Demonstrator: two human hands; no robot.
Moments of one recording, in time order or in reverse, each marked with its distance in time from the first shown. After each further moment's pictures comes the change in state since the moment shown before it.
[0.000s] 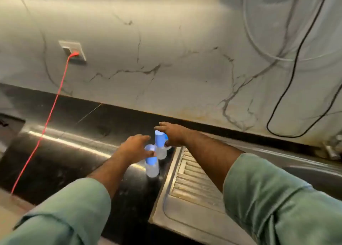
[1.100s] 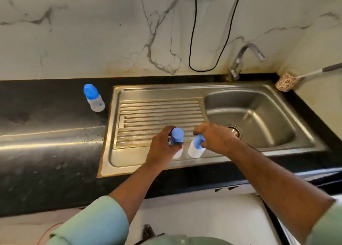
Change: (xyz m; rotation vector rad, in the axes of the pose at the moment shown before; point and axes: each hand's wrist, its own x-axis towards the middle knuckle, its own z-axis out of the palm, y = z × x) left_hand -0.134 0.212 0.167 -0.695 -0.131 0.287; right_hand -0.356 0.050 0.083 0.130 -0.038 0.709
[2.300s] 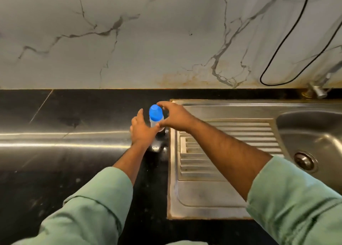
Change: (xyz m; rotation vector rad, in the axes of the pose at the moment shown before) left_hand 0.166 -0.163 -0.244 0.197 0.319 -0.394; right_hand 0.266 -0.279 -0.036 0.648 0.095 -0.239
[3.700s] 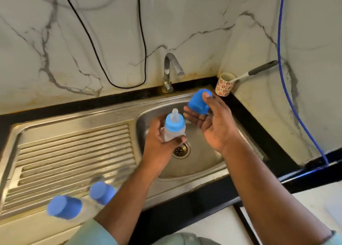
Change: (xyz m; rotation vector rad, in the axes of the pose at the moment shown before) left_hand -0.321 0.343 0.326 -0.758 -0.532 0.367; right_hand -0.366 0.304 -0.359 1.338 0.741 0.109
